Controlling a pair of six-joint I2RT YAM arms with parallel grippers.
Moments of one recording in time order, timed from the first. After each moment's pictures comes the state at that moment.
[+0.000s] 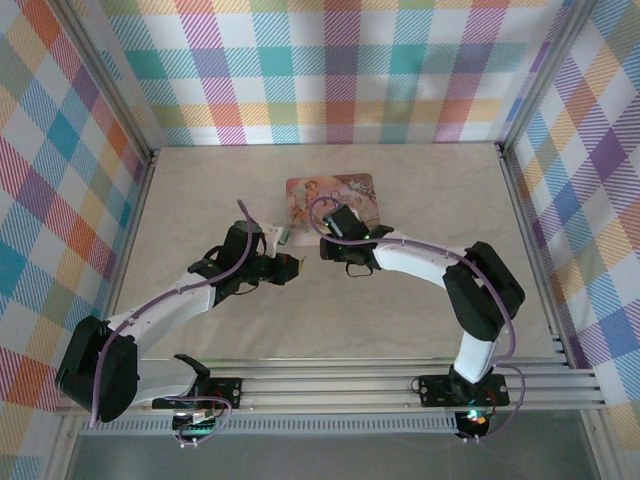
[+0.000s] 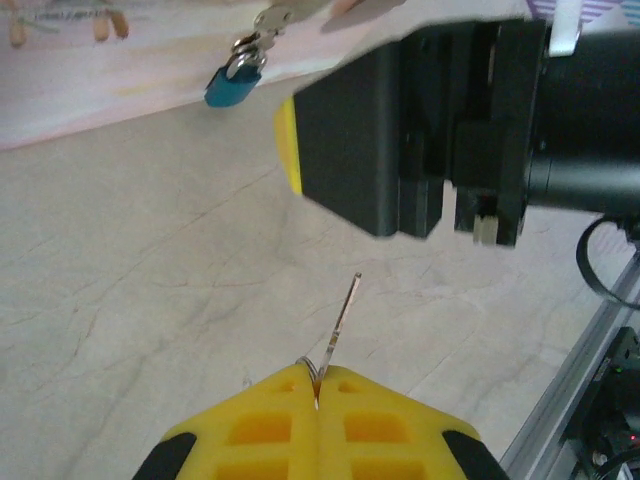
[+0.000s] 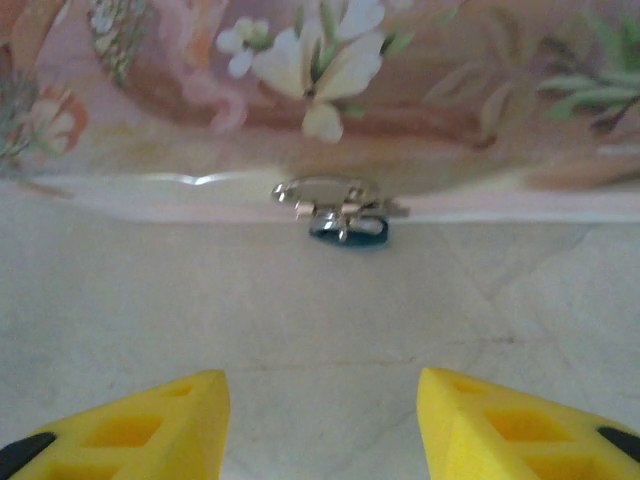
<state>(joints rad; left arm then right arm) -0.51 1.23 0.70 -0.19 0.41 -0.40 0.77 1.78 1.17 -0.35 0.18 0.65</state>
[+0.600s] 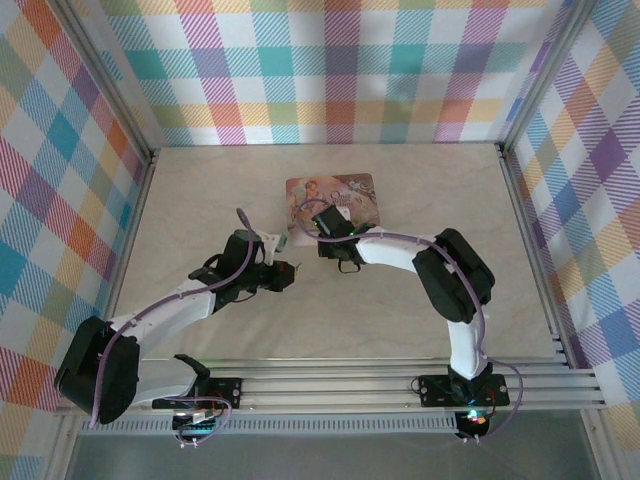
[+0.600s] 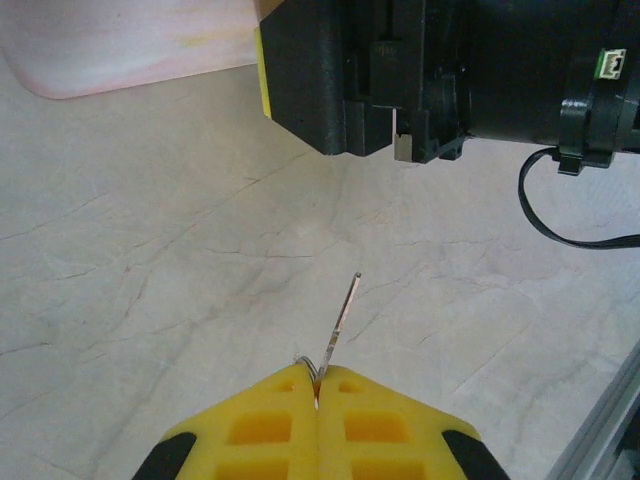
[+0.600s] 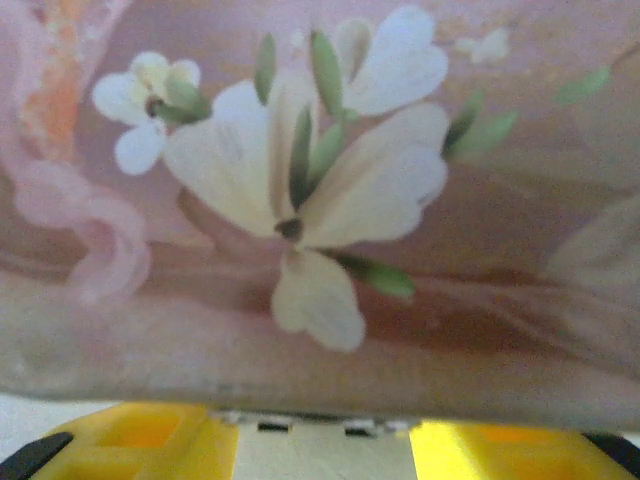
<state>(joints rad) -0.51 1.22 0.62 -0.15 0.35 -0.40 0.76 1.97 1.28 -0.31 0.26 0.59</state>
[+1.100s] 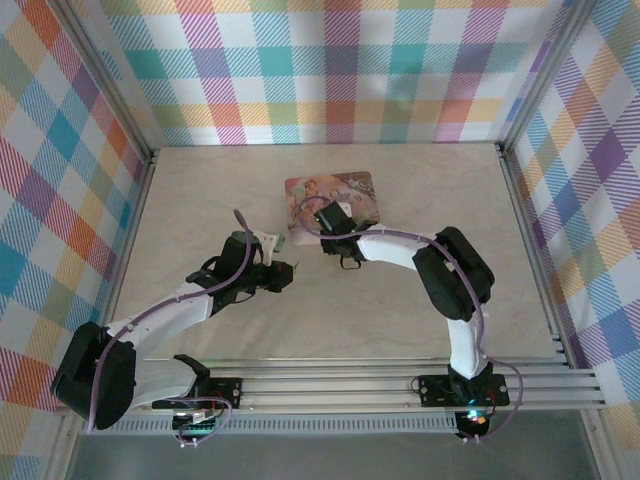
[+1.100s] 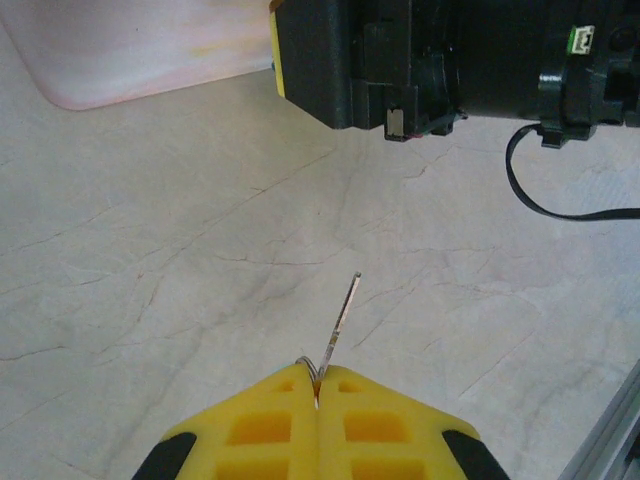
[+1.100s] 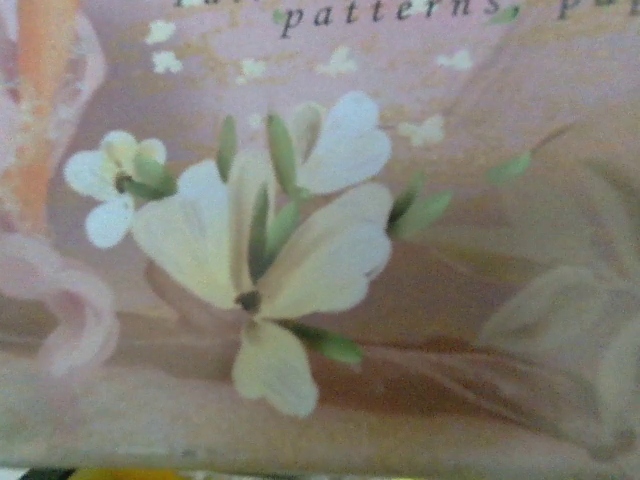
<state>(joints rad) -0.51 1.19 0.61 -0.13 0.33 -0.39 0.73 1.99 1.30 -0.29 0.28 0.53</state>
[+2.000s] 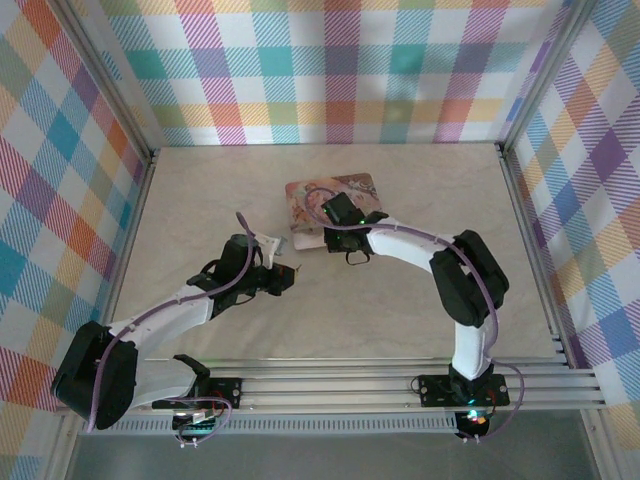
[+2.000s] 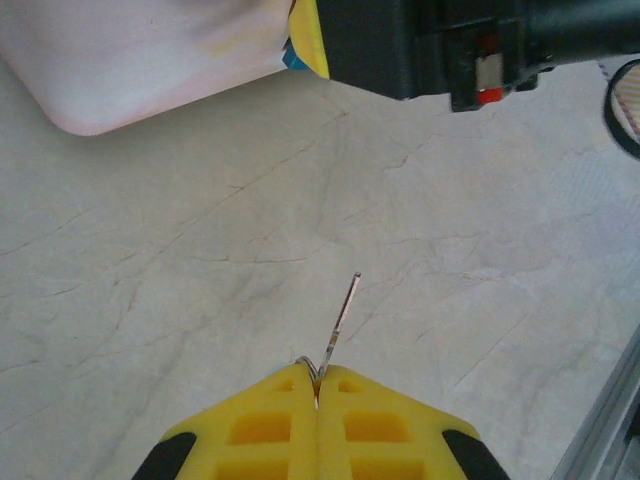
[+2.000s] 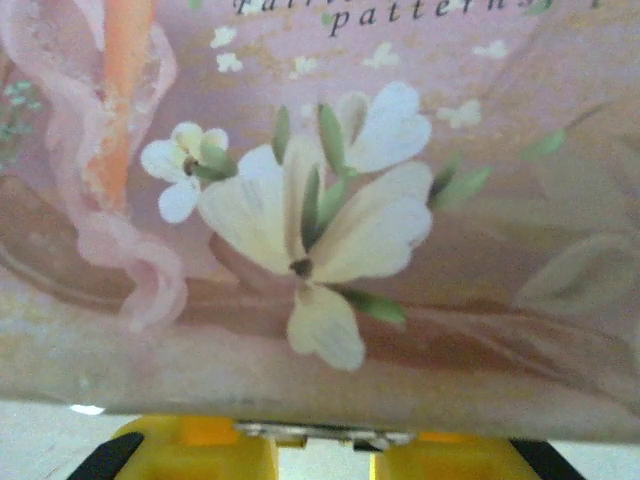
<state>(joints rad) -0.51 1.19 0.56 -0.06 0.38 -0.35 0.71 1.88 1.31 -0.44 0.12 0.54</state>
